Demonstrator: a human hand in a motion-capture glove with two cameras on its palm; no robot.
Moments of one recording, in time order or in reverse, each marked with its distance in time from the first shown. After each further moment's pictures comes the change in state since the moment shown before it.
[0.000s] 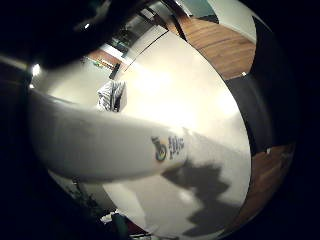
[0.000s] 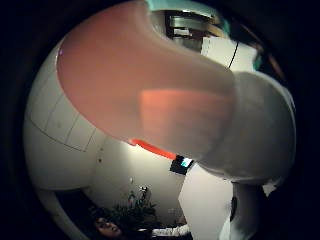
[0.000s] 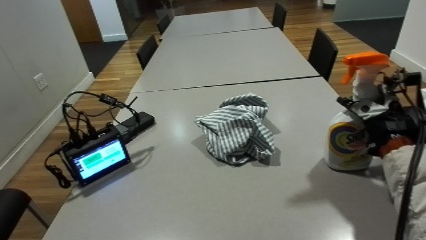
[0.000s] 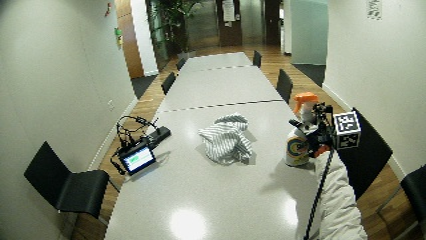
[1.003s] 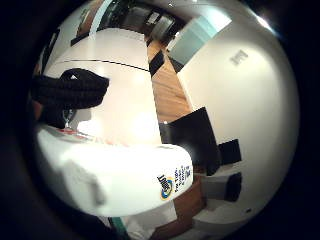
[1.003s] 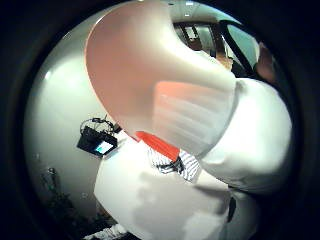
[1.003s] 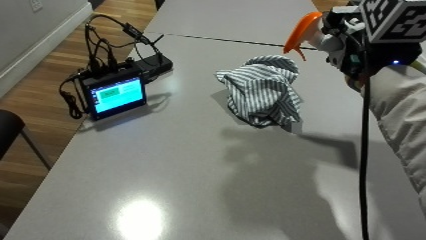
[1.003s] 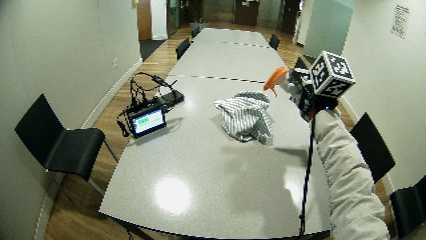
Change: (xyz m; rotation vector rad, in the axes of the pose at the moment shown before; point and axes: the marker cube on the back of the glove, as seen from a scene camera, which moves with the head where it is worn) arm -0.124 -0.049 0.001 0.113 0.948 -0.352
